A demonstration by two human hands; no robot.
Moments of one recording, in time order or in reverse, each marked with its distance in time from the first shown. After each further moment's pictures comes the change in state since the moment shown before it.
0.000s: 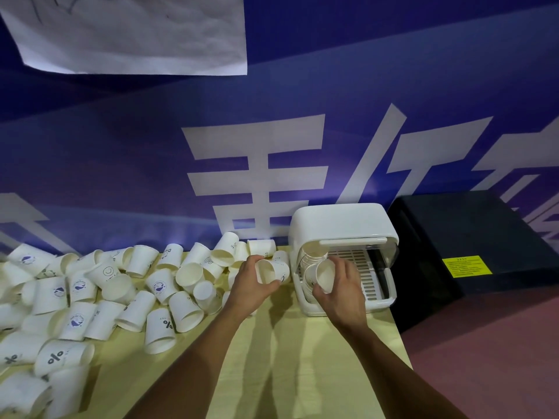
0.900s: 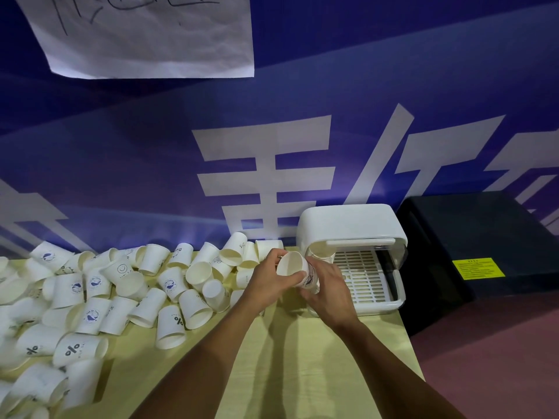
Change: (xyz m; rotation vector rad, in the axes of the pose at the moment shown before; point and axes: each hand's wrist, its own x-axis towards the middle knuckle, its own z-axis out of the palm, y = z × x) left_hand -0.009 0.036 0.001 -0.156 -0.084 0.051; right_hand 0.003 -0.026 0.011 0.134 -0.140 -0.198
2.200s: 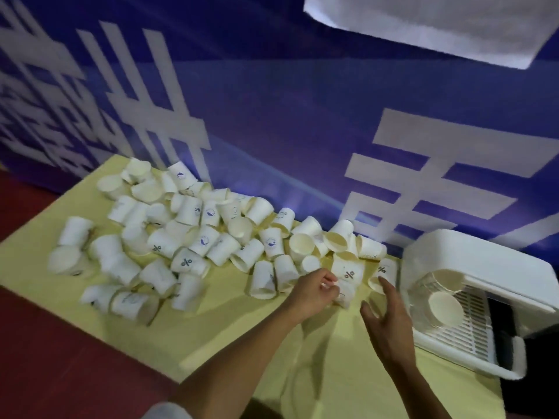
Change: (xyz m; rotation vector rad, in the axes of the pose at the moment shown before) left_hand -0.057 -0.112 -0.098 -0.142 0.060 -0.179; right_hand -0.032 -0.089 0.085 0.026 -0.093 0.095
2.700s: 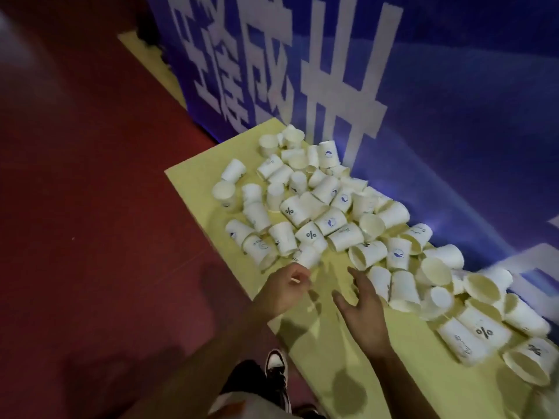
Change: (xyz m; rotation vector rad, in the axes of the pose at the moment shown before) left_hand -0.165 -0.136 -0.173 -0.196 0.561 -0.243; right_hand -0.052 -0.140 0.187 0.135 -0.638 -0.248
